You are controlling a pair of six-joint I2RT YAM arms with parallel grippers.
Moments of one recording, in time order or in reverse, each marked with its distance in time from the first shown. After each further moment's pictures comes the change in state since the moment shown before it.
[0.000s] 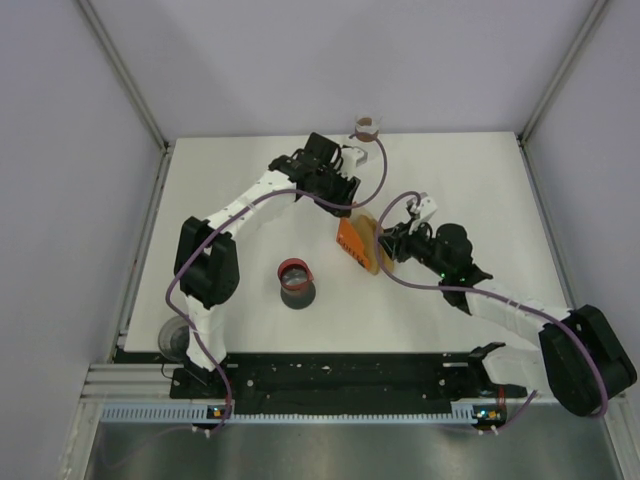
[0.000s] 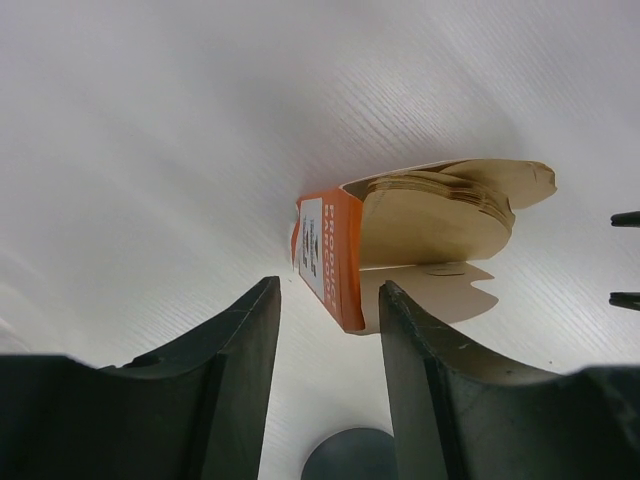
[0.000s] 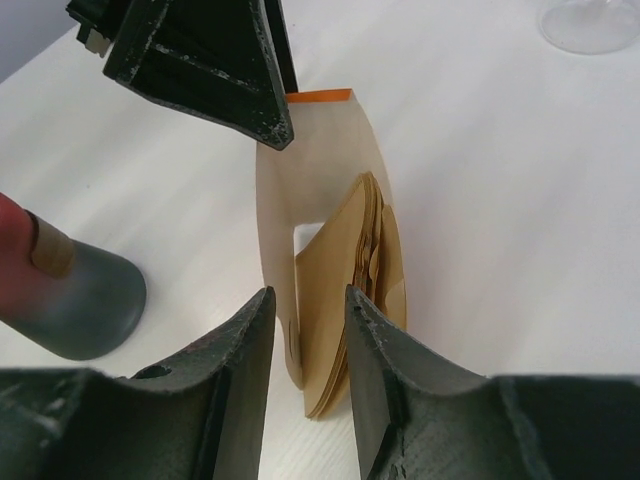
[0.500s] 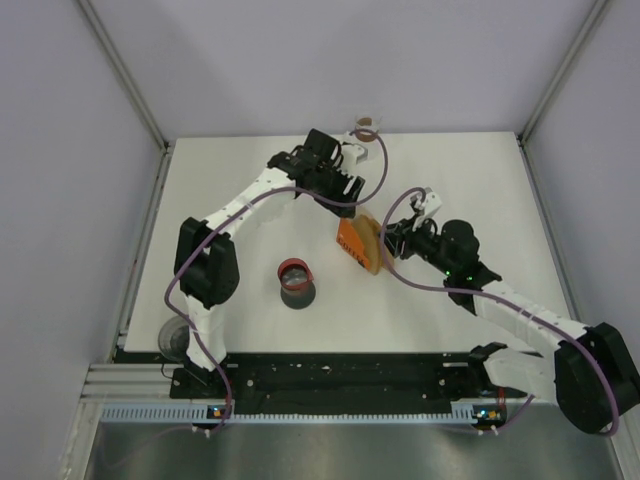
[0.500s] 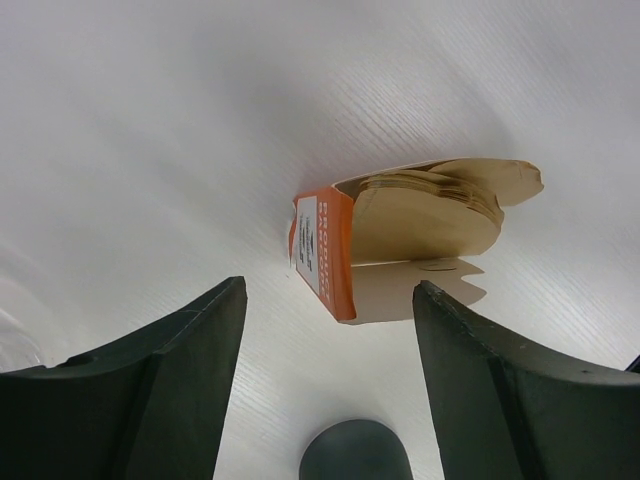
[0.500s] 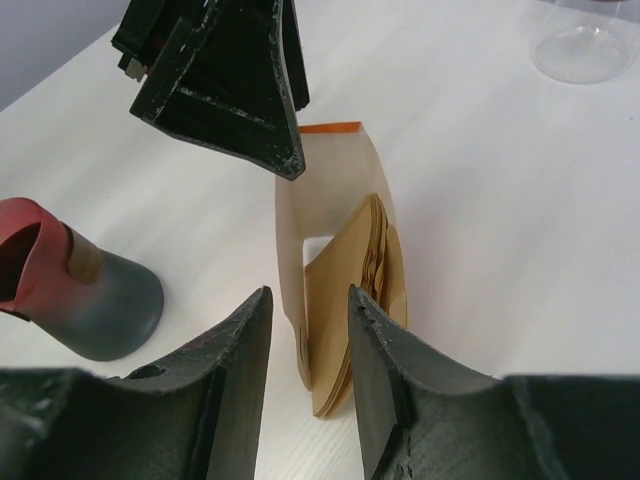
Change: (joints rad) left arm 0.000 0.000 0.031 -0.032 0.005 0.001; right arm 0.000 -0.090 0.043 -0.132 -0.004 -0.010
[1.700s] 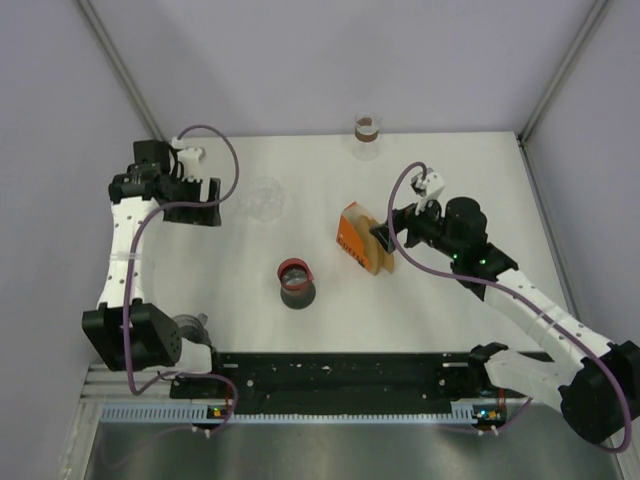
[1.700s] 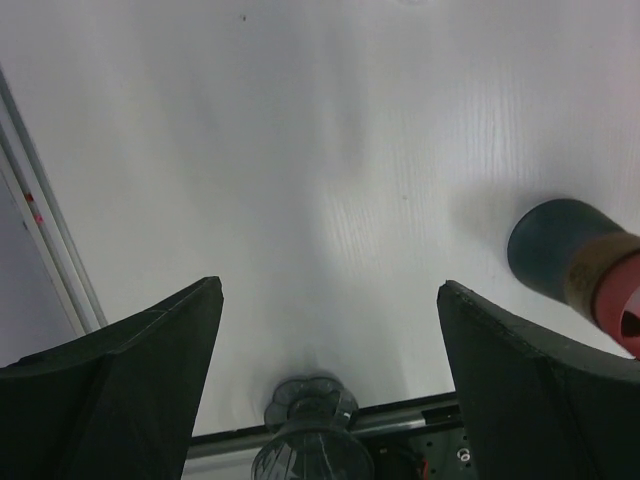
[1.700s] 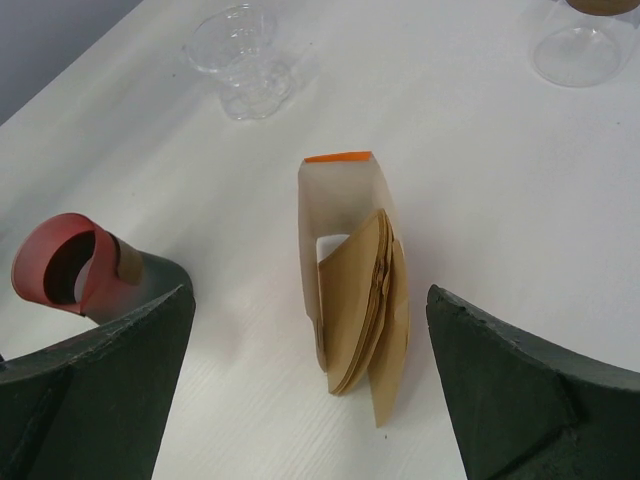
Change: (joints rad) left arm 0.694 -0.550 -0.311 -0.325 -0.084 0.127; right arm 0.000 -0.063 0.255 -0.401 -0.006 -0.013
